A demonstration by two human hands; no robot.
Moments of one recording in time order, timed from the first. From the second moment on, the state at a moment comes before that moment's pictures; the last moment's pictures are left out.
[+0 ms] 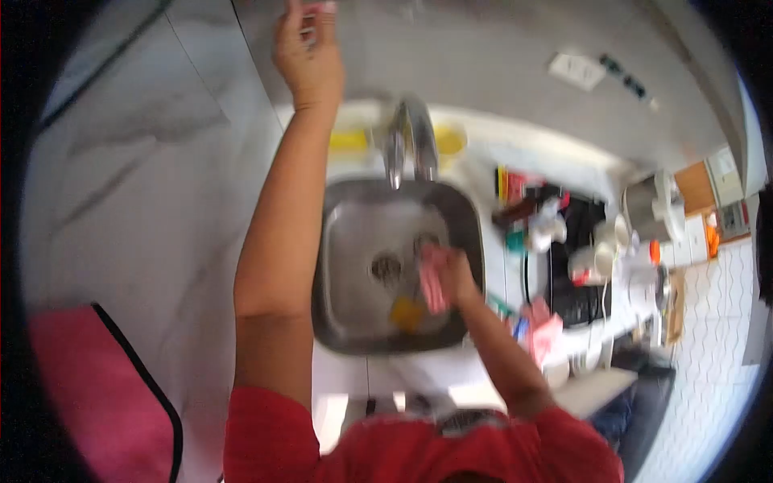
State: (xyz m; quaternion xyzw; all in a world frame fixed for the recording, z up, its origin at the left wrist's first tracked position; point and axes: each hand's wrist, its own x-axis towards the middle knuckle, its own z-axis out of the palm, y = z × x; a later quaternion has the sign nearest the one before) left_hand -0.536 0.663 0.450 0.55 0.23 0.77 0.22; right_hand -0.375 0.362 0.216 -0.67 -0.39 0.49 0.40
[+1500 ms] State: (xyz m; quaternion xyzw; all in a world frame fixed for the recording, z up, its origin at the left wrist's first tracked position) left_hand -0.616 0.385 0.251 0.49 0.54 0.40 0.55; right_hand -0.340 0.366 0.261 -0.72 -0.49 0.39 0.31
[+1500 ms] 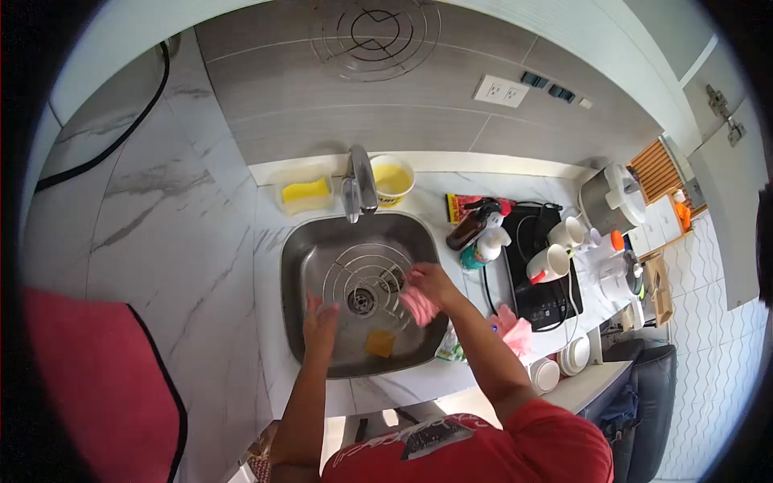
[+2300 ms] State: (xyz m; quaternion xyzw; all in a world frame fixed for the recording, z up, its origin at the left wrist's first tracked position) left_hand -0.541 0.433 0.466 0.62 0.31 0.59 0.42; right_hand -0.158 0.542 0.525 -0.45 -0.39 0.31 0.74
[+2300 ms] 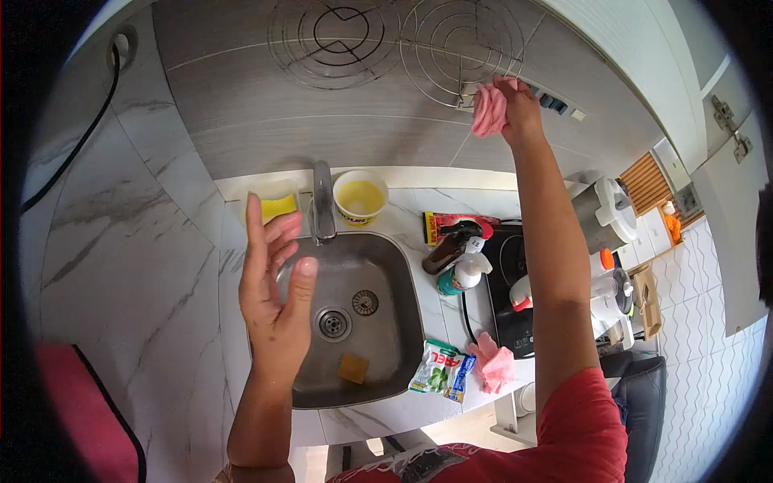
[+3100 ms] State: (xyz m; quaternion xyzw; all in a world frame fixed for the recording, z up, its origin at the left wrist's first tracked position) left_hand -0.478 0.480 0.535 0.37 0.16 0.45 0.80; right_hand -0.234 0.429 0.522 -0.40 -0.68 -0.33 0.51
